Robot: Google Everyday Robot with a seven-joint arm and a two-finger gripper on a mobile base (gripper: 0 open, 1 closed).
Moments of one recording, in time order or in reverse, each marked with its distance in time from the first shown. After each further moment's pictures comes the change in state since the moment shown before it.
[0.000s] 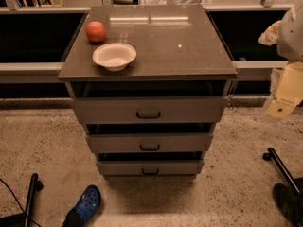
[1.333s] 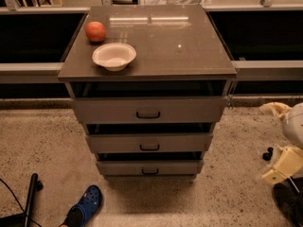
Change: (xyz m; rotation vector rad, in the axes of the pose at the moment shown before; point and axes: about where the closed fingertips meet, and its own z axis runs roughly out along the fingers) arm 0.068 0.065 0.125 -0.081 -0.320 0.131
